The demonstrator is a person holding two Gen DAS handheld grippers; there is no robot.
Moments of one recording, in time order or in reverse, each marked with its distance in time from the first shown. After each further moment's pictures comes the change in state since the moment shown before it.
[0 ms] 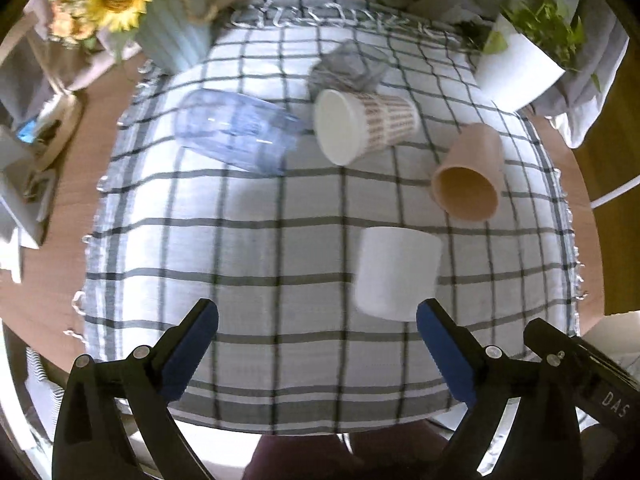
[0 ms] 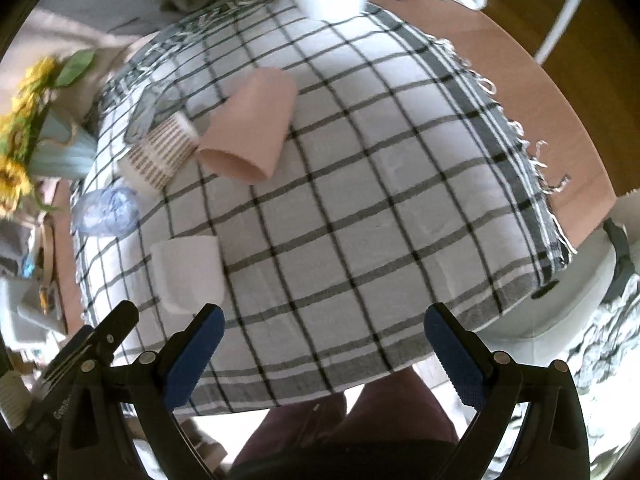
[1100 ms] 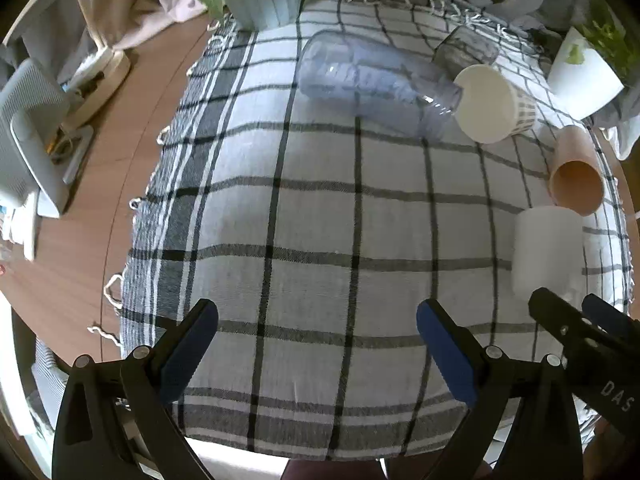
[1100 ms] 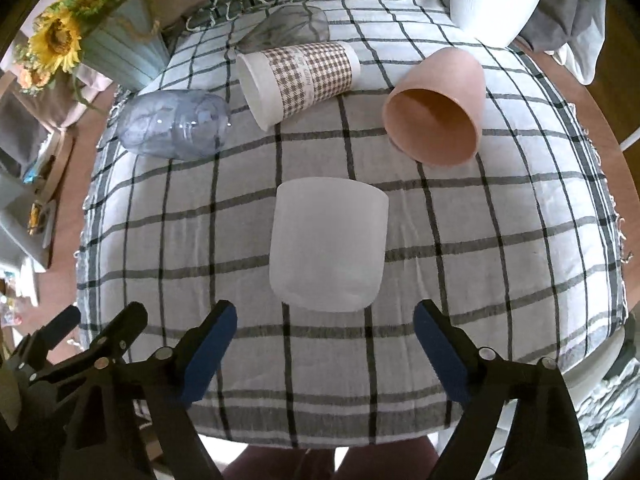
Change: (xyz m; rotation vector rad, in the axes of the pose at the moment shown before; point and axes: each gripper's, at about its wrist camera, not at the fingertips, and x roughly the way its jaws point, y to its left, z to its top) left arm 0.051 0.101 -0.030 -0.072 0.010 0.077; right arm 0.061 0.126 -0.036 -0.277 -0.059 -0.005
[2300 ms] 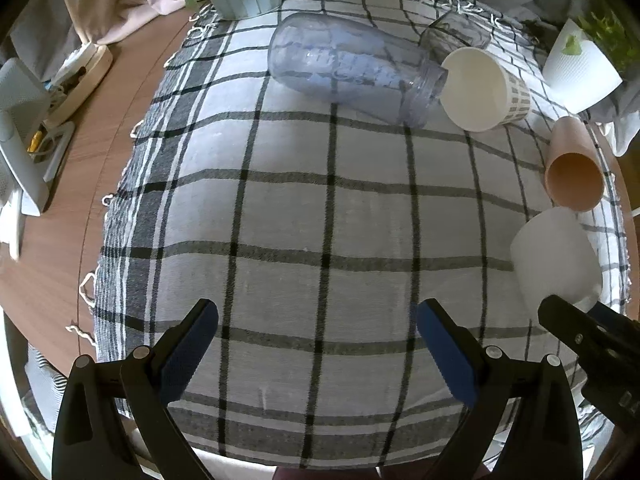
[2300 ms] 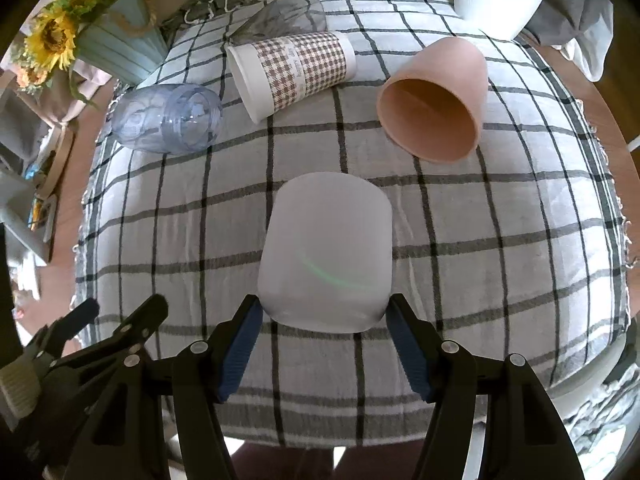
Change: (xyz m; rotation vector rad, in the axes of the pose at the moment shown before) left arm 0.011 -0.027 0.001 0.005 0.021 -0.038; right arm 0.001 -0.011 0.004 -0.014 0.042 0.029
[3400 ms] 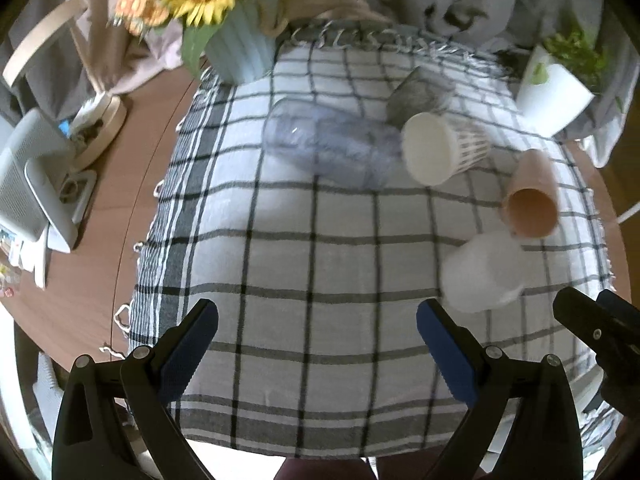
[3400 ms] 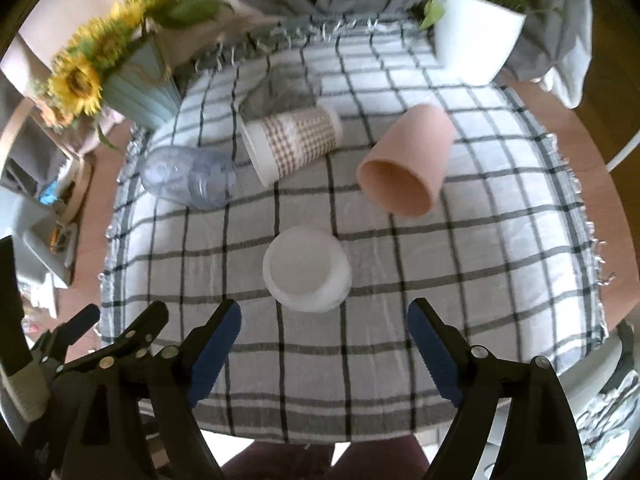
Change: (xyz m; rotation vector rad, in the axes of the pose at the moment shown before) left arm -0.066 -0.010 0.012 0.046 -0.138 0.016; right arm -0.062 -0.011 0.006 0.011 -0.143 0.007
